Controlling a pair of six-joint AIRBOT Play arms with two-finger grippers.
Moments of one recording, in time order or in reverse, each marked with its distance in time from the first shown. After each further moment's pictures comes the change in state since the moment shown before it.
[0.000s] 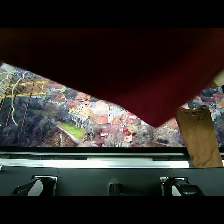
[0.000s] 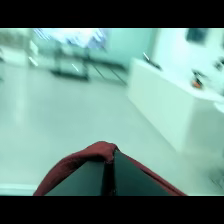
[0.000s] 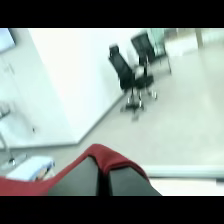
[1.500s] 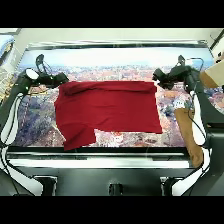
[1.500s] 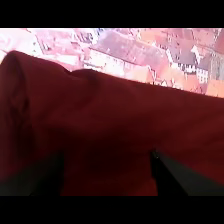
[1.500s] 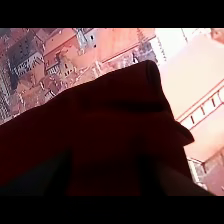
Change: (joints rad) left arm -0.317 -1.055 -0.124 0.238 0.042 -0.072; right arm -0.031 -1.066 -0.140 -0.150 0.023 0.218
